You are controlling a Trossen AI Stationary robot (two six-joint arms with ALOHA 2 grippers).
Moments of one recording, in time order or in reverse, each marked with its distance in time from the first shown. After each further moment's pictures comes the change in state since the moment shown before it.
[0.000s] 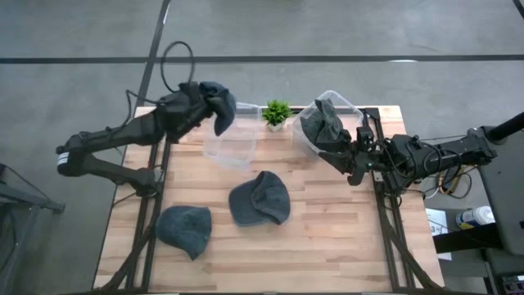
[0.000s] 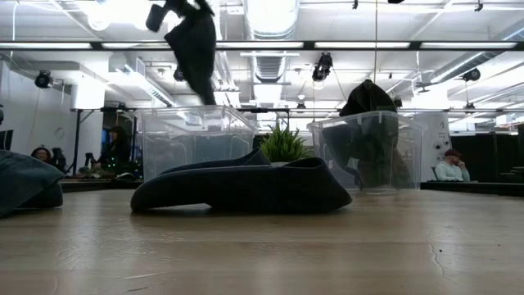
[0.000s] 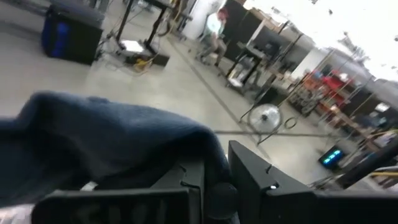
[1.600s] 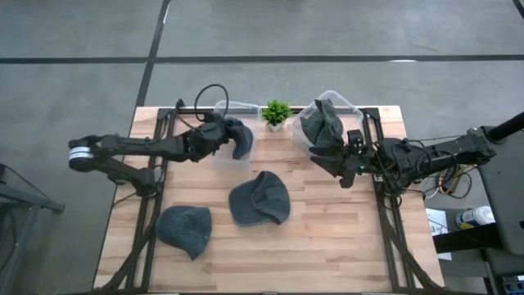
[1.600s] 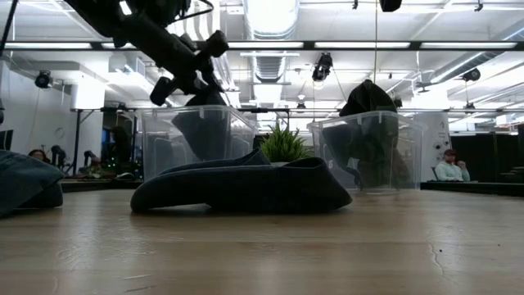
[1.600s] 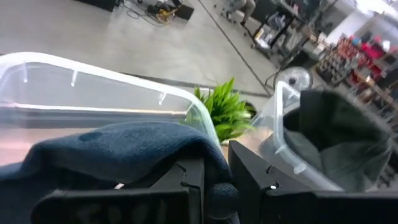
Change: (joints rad) left arm -0.006 0.150 -0.420 0.346 0.036 -0.169; right arm 0.001 0.063 0.000 -0.002 -0.002 0.061
